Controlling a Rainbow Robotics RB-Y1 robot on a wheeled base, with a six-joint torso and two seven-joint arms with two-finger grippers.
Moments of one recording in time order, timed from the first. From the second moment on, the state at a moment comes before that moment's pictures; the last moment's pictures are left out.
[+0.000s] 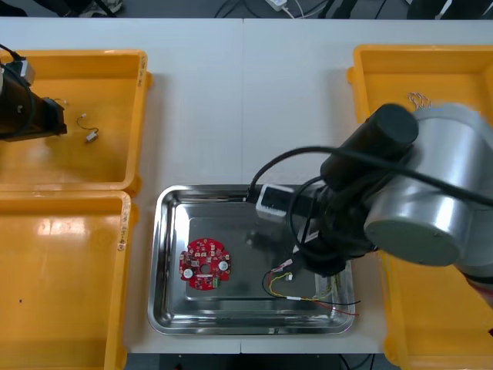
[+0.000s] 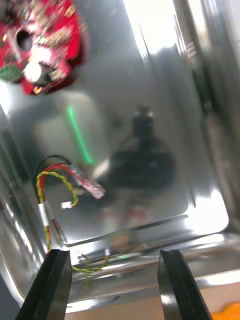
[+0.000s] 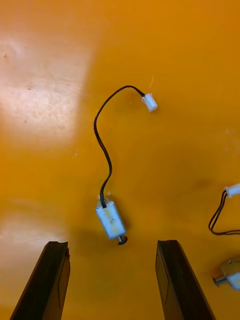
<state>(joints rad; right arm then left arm) -0.54 -0.52 0.51 -2.30 -0.74 1.92 1.73 -0.72 0.79 -0.09 -1.22 0.68 1.34 -1.30</state>
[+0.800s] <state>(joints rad) -0.70 -0.71 0.09 -2.12 -0.91 1.92 1.72 -0.72 0.77 -0.10 -1.16 0.62 1.23 -1.15</state>
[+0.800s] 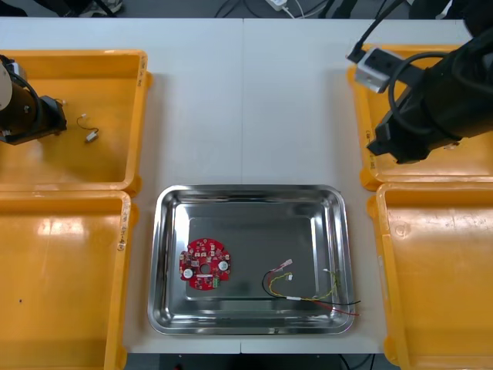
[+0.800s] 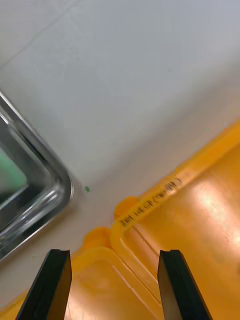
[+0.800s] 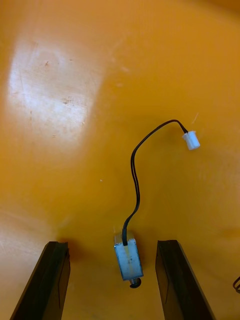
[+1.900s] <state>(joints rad) -0.88 -0.74 -0.08 -1.35 -0.69 1.89 1.83 -0.73 0.77 -0.13 -1.17 0.62 1.27 -1.15</state>
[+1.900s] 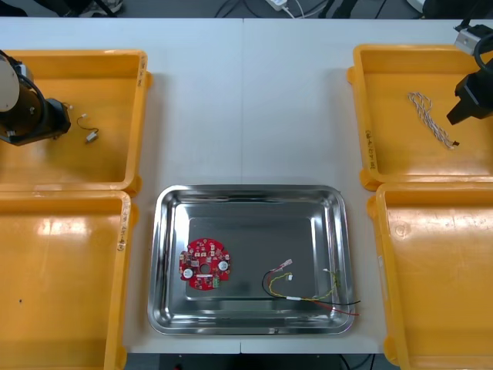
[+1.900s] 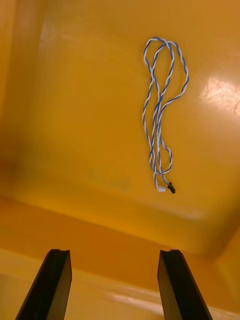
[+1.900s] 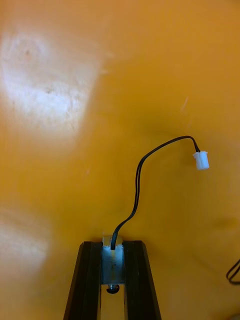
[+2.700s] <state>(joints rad) -1.05 -0.73 -0.08 -0.94 -0.59 1.65 2.16 -0.73 0.77 -0.05 -1.56 0.58 1.79 -1.17</state>
